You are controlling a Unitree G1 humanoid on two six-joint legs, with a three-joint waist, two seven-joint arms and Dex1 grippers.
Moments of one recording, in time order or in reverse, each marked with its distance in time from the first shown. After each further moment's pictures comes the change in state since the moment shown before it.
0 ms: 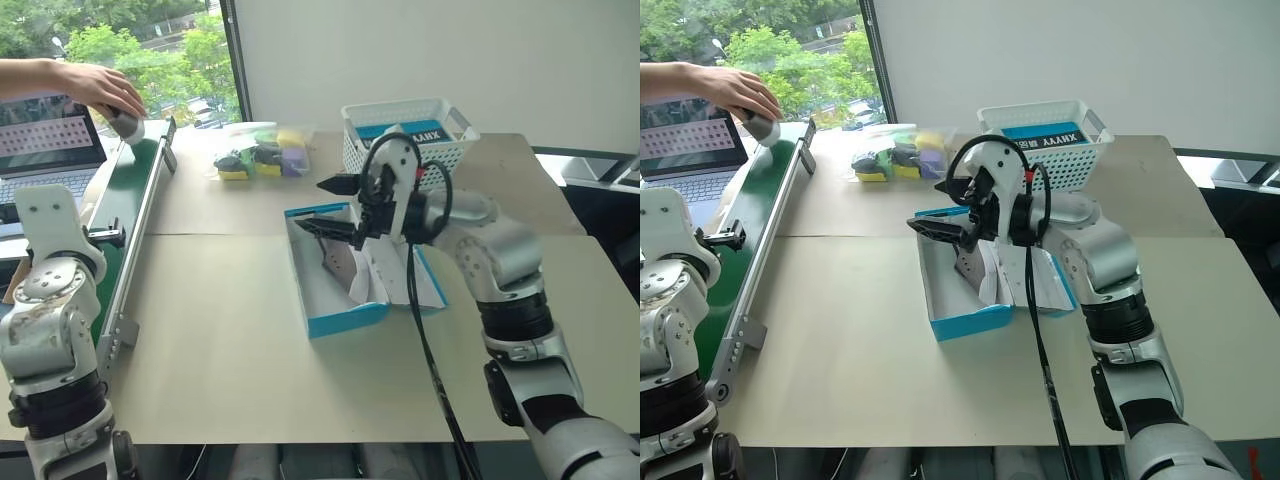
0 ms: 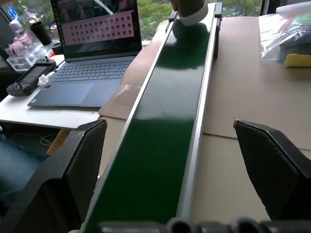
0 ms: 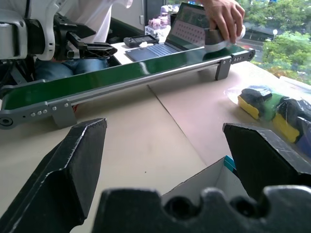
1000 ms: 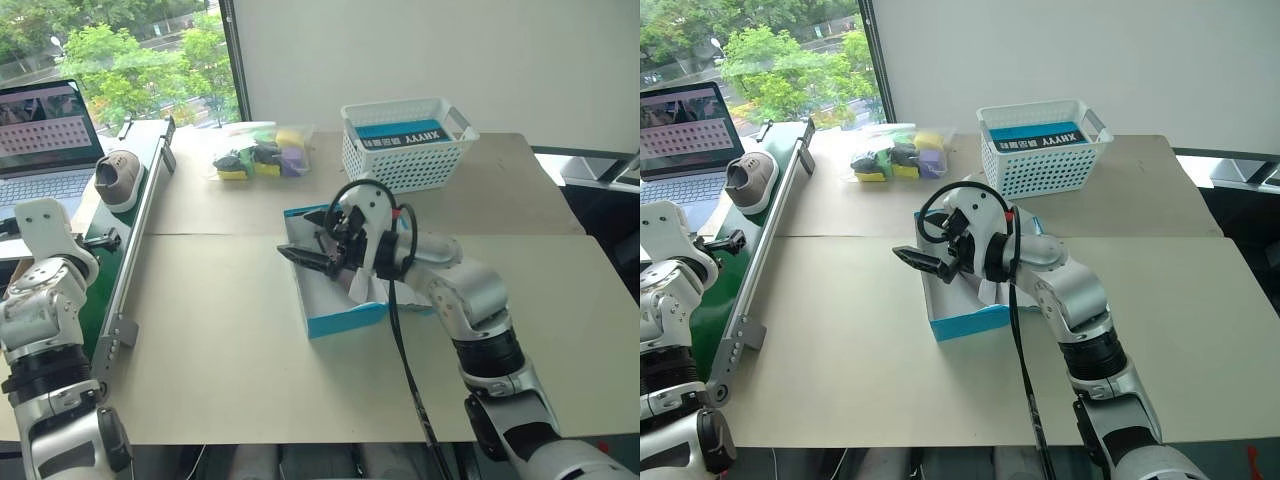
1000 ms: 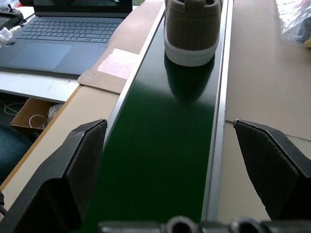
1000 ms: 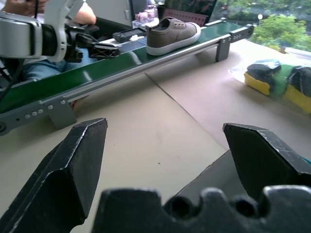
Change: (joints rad) left arm -0.106 0.103 0.058 0.585 -0.037 -0.268 -0.173; right arm 0.157 0.058 0.044 -0.171 0.019 0.060 -0.071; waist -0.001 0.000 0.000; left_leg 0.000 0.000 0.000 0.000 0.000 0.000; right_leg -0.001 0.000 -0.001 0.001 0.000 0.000
